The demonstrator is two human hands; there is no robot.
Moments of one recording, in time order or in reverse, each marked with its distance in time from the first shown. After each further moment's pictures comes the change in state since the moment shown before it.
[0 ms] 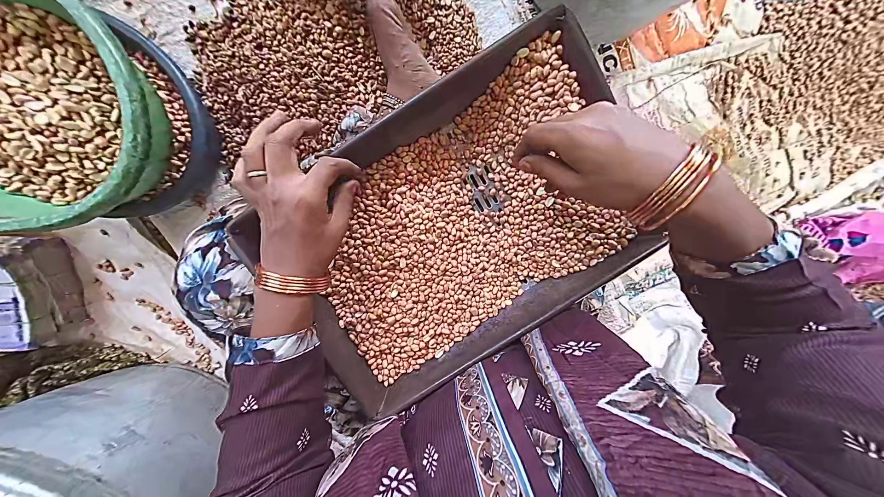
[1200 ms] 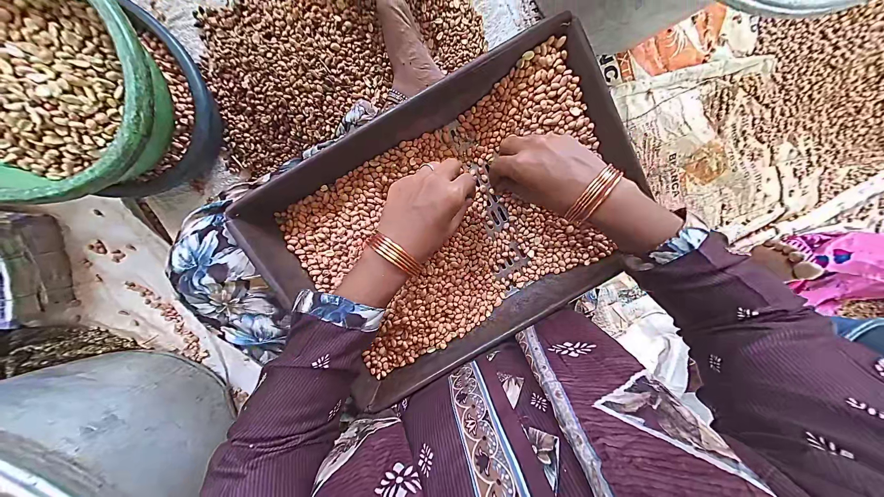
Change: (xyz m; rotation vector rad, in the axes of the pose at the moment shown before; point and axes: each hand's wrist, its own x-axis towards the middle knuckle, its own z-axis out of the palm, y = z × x) left_hand 0.030 0.098 0.044 -0.117 -0.335 0.239; right_hand 0.027 0.005 0.047 -0.123 -0.040 -0.106
